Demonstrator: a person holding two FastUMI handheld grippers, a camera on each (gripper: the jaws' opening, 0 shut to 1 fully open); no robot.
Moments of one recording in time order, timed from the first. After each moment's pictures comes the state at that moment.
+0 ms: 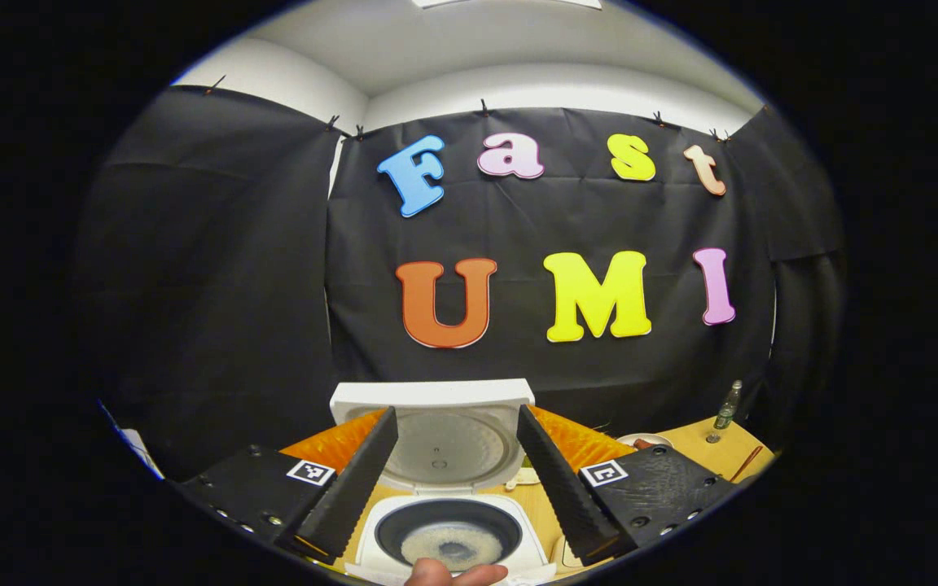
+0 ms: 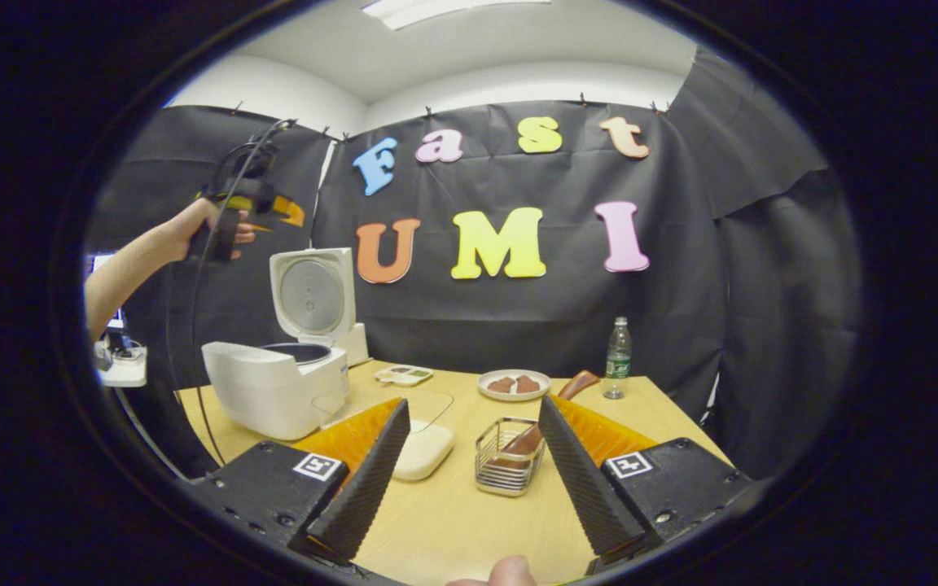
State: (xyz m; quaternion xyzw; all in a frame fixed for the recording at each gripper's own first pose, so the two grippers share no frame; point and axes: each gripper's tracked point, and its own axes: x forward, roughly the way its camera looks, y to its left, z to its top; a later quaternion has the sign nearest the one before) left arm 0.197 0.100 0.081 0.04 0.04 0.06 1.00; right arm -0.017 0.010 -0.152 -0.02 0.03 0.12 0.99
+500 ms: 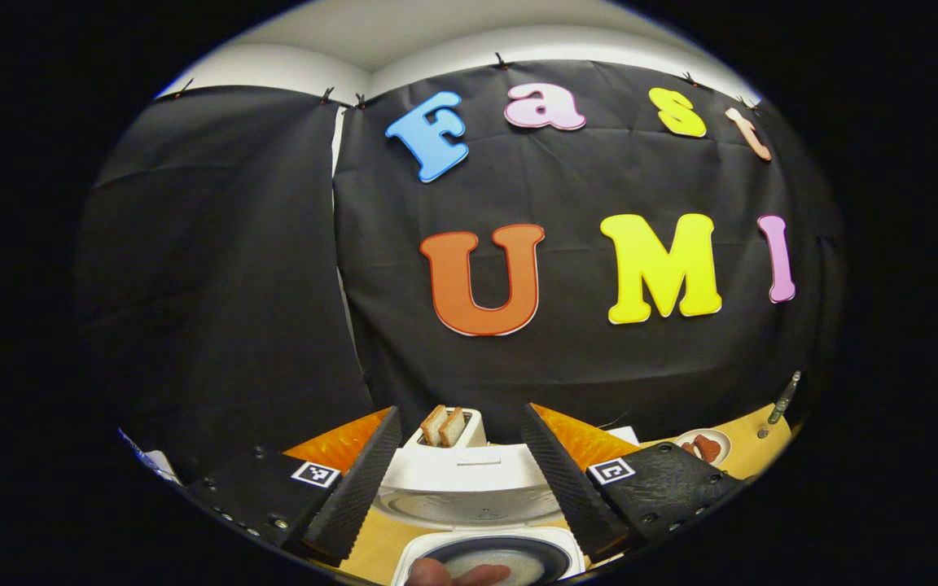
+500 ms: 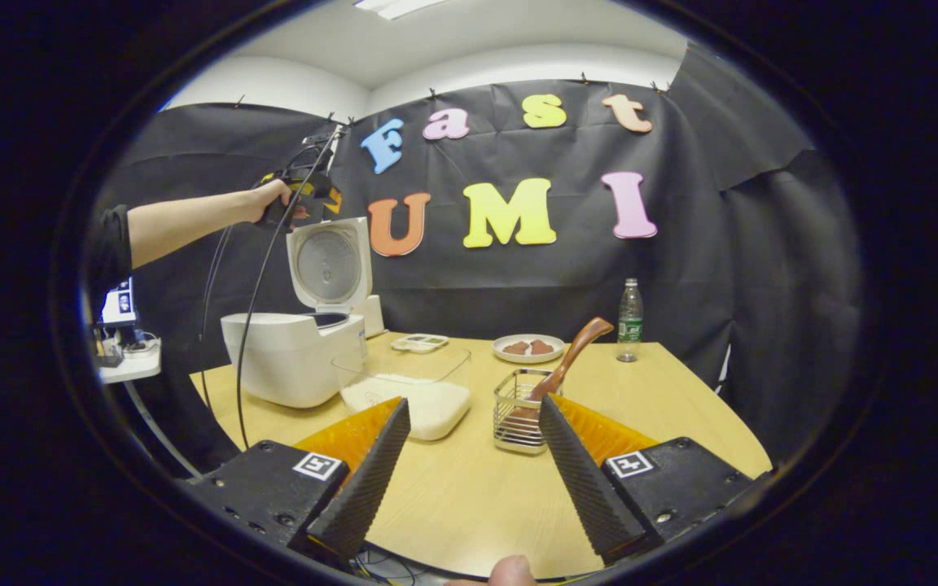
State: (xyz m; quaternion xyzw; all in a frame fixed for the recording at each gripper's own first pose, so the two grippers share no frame) left arm 0.302 0.171 0.037 0.03 0.14 0.12 0.98; right arm -0.035 0.007 -0.193 -0.02 0.07 0.13 0.99
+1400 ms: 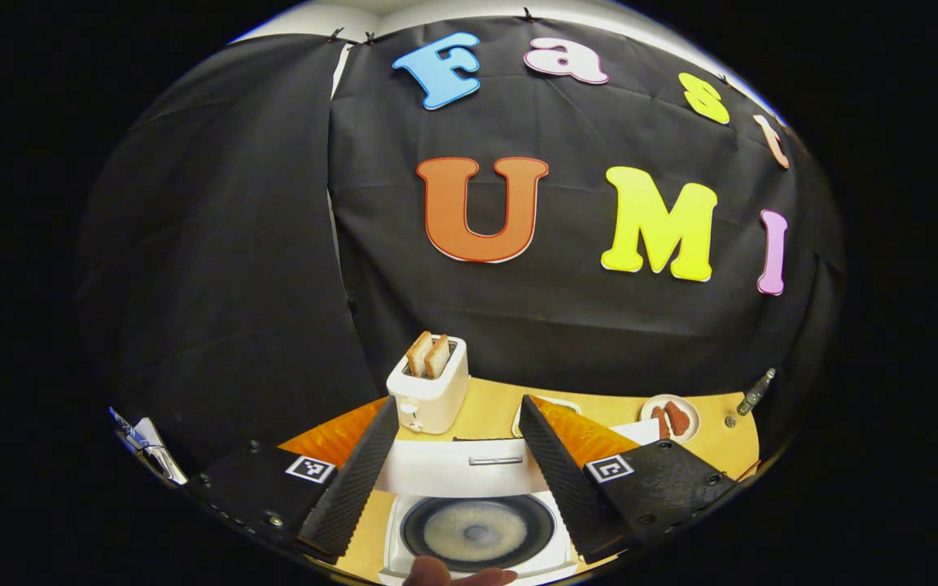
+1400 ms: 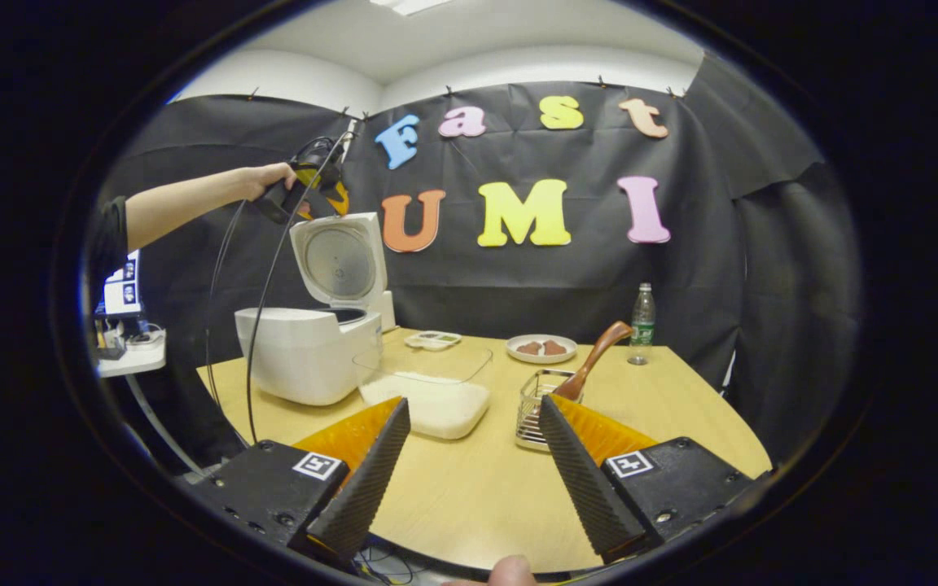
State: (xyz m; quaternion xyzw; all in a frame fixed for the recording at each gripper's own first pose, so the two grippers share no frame) left arm 0.236 0.151 -0.001 -0.02 0.27 0.08 0.96; right arm -0.056 0.042 -0.187 -0.04 0.06 0.15 0.99
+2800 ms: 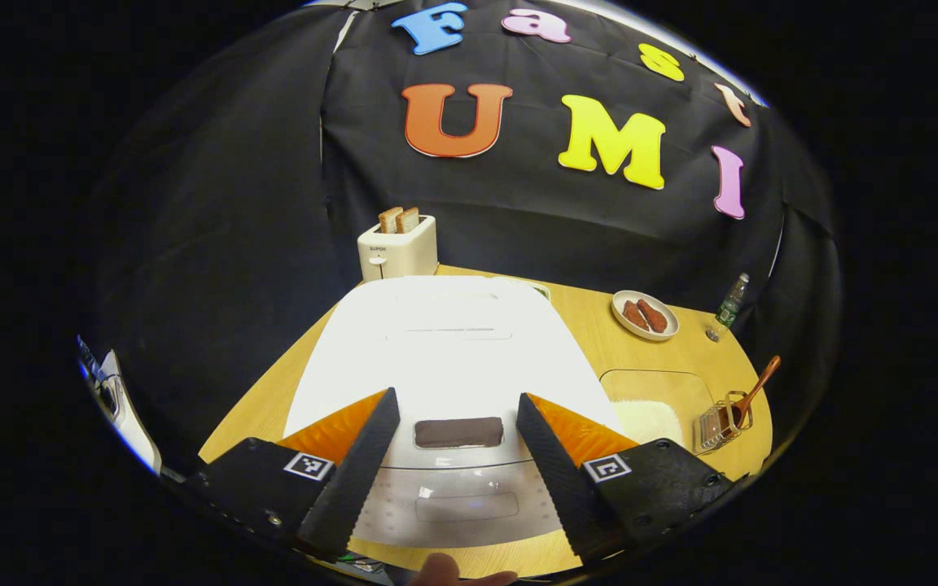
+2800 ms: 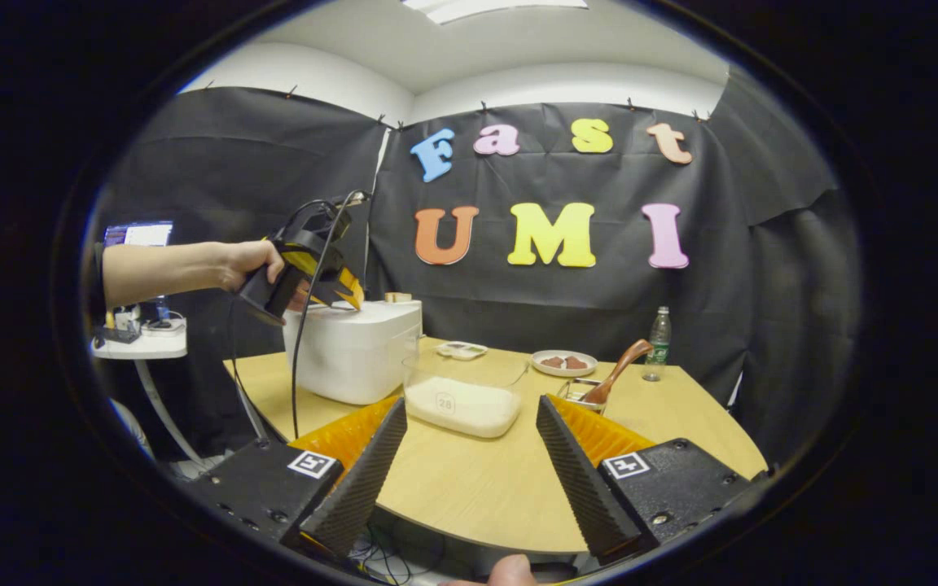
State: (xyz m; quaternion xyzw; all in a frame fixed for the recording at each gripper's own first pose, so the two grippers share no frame) left arm 0.083 0.104 -0.167 -0.04 0.33 0.03 0.94; right arm -0.105 0.079 -0.187 -0.05 0.04 0.18 0.98
